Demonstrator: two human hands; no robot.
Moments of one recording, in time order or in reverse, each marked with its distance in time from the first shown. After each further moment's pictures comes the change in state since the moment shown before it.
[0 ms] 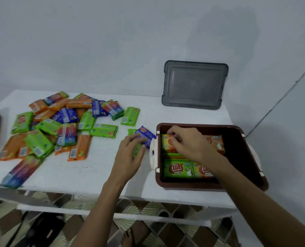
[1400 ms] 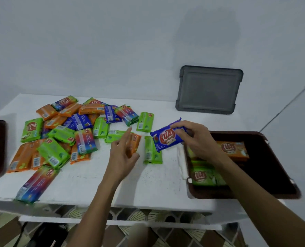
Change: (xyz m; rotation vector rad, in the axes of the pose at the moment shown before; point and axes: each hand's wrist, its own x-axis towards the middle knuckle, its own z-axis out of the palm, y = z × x) left_hand 0.022 -0.067 -0.084 -0.122 -0.074 -0.299; right_hand 0.052 -0.051 0.035 0.616 0.129 0.065
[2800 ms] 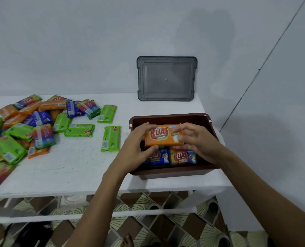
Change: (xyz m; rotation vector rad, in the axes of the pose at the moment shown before) left_hand -0.050 0.131 0.130 -0.021 -0.281 0.371; right_hand -0.109 0.054 -0.144 0.503 -0.162 0.376
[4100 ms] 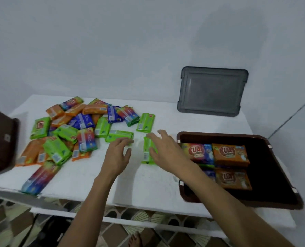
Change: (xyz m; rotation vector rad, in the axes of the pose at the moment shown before) left_hand -0.025 -0.168 -0.115 0.418 0.272 -0.238; right_hand 0.125 0.000 0.190 -1.184 0.064 -0.344
